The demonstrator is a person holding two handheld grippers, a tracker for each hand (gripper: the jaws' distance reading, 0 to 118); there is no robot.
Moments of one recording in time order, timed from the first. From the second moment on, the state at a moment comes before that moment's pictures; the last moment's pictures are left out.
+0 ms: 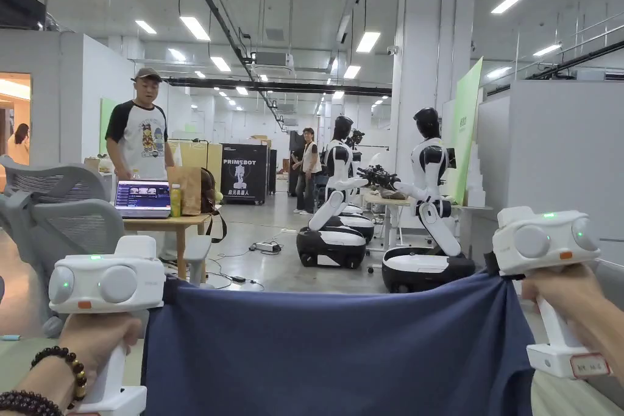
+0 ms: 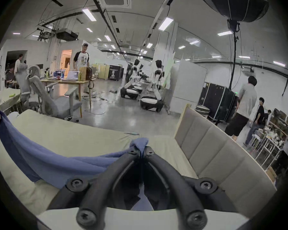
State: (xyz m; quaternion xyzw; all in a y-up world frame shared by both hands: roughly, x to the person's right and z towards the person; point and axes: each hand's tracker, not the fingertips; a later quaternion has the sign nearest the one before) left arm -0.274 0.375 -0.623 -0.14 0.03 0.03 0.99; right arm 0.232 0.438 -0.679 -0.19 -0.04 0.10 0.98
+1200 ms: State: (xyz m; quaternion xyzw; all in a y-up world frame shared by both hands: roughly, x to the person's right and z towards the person) left arm -0.260 0.108 -0.248 -0.34 -0.01 0.00 0.94; right arm 0.286 0.094 -0.286 -0.40 0.02 0.06 0.91
